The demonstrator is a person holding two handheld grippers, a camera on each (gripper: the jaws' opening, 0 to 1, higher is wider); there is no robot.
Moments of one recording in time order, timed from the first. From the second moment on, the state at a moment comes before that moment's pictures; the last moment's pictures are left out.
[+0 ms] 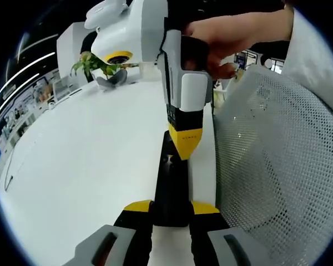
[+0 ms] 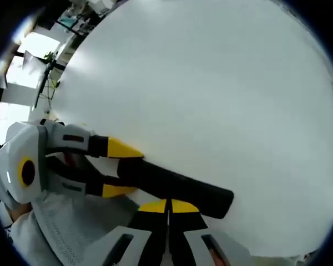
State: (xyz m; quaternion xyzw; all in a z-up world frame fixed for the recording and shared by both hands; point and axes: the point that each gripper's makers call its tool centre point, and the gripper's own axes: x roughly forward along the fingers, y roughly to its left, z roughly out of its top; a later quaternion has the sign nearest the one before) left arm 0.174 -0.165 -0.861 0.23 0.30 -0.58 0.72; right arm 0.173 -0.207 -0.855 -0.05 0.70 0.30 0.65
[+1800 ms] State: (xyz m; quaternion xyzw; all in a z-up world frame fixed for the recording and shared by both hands) left arm 0.174 -0.165 -0.861 0.22 0.30 -0.57 0.73; right arm 0.183 -0.192 -0.854 -0.03 0.67 0.33 0.66
